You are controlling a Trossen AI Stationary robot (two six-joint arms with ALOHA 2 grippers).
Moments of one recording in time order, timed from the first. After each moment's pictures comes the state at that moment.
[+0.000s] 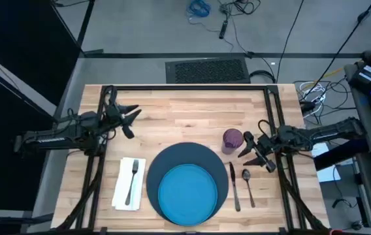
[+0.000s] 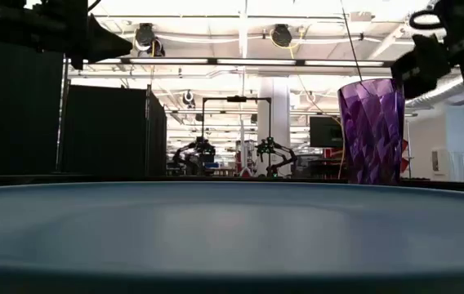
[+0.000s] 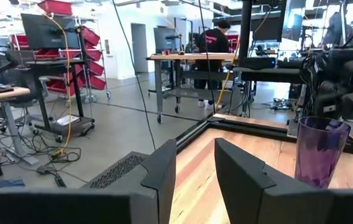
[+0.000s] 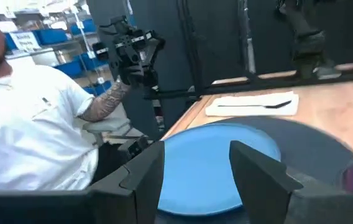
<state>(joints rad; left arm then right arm) 0.19 0.39 0.26 0.20 -0.31 0.06 0.14 0.36 0.05 0.29 -0.35 0.27</state>
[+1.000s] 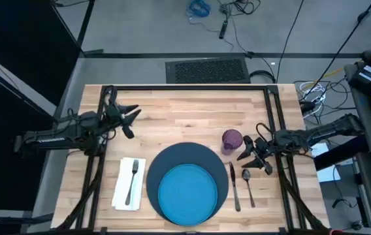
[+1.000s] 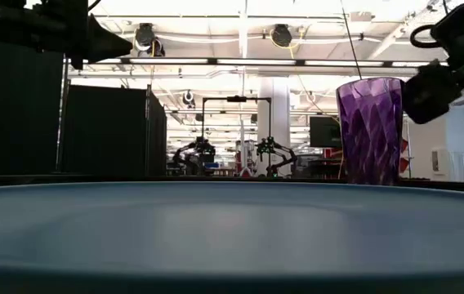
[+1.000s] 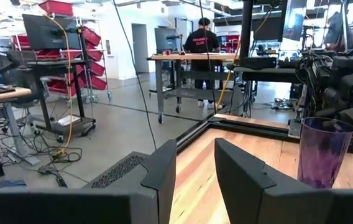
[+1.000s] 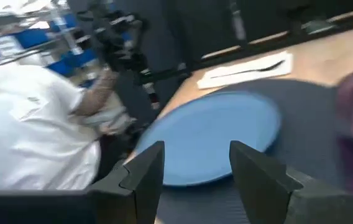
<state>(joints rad) 0.19 0.39 0.26 0.20 -0.31 0.07 0.21 0.36 0.01 0.26 -0.17 0.34</state>
